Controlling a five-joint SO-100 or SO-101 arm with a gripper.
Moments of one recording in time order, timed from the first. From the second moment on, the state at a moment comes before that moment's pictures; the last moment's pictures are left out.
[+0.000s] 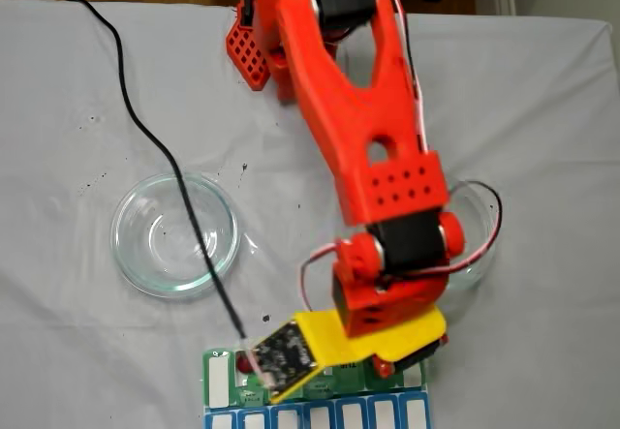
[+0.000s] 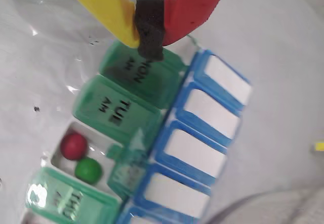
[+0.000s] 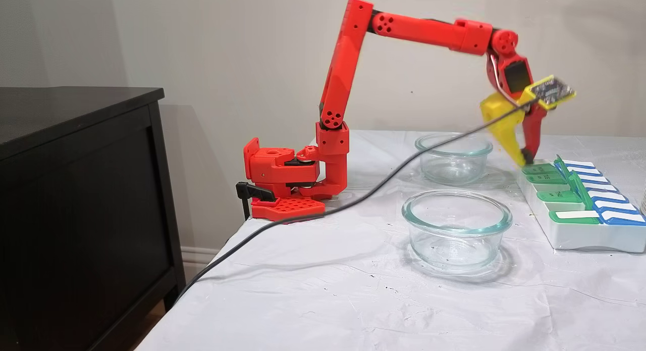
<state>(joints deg) -12.7 102.1 88.1 53.0 -15.7</state>
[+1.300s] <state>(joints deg) -5.0 97.3 91.5 41.9 -21.6</state>
